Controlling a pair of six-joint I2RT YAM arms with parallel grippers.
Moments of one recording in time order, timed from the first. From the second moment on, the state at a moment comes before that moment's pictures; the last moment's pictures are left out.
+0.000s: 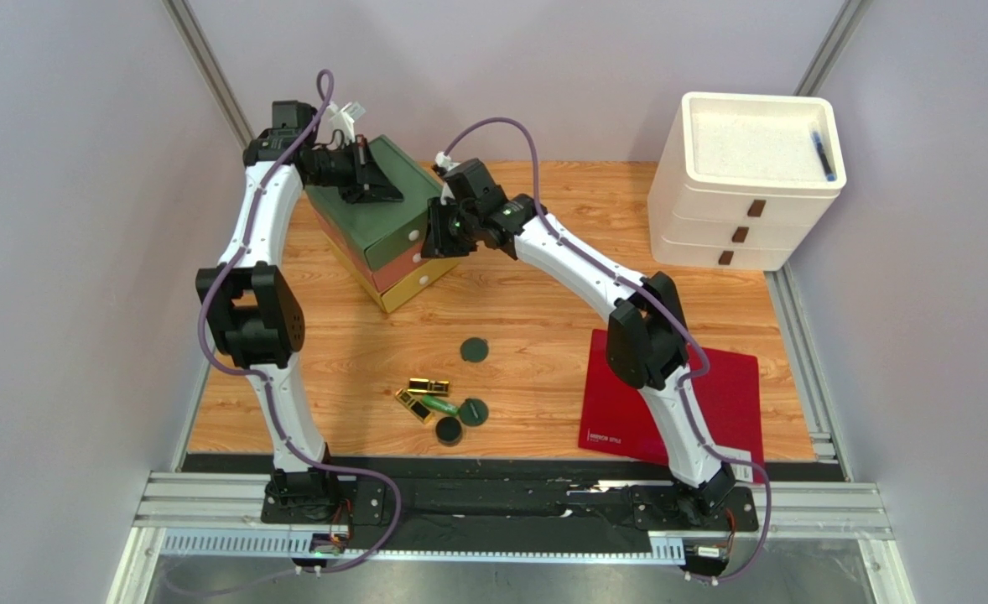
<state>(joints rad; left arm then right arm) 0.05 2.05 2.03 -0.90 0.88 -0.13 0.74 2.26 2.16 -0.56 -0.20 0.52</state>
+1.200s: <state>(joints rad) 0.00 1.70 1.75 -0.61 0.33 -0.15 0.60 2.05 1.65 -0.13 -0.65 0.93</state>
